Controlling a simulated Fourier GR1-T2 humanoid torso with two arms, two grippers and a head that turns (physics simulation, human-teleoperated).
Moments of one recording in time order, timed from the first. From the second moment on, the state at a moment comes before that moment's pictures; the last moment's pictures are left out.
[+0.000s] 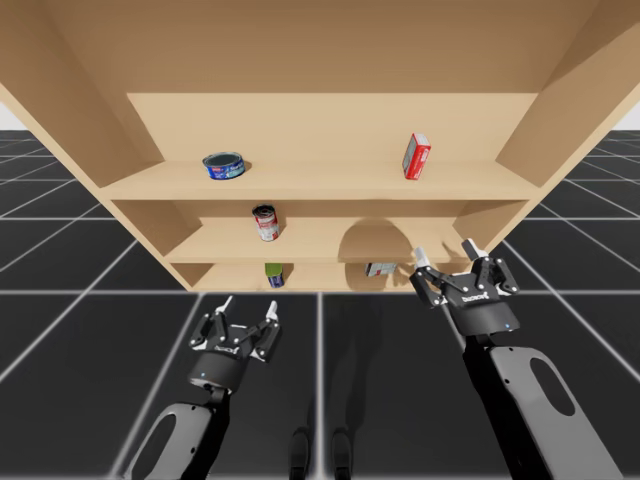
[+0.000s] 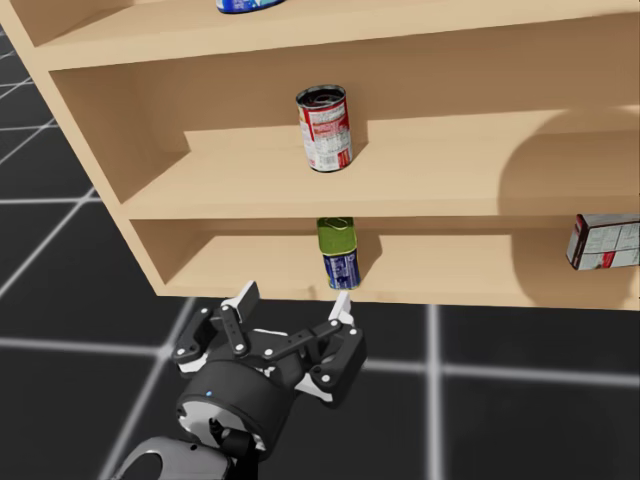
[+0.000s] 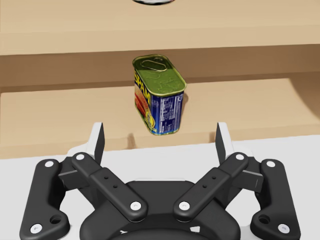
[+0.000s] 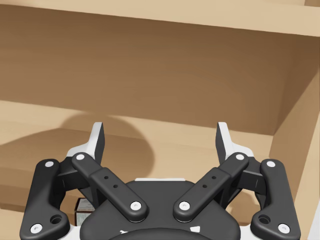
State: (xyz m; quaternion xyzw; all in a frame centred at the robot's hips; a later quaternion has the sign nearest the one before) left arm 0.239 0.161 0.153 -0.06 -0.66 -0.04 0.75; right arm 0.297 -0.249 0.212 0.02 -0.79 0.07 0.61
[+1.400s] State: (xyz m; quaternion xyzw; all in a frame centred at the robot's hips) left arm 0.348 0.128 0.122 0.00 -0.63 0.02 0.77; right arm 0.297 -0.254 0.214 0.02 -0.79 0.07 0.60
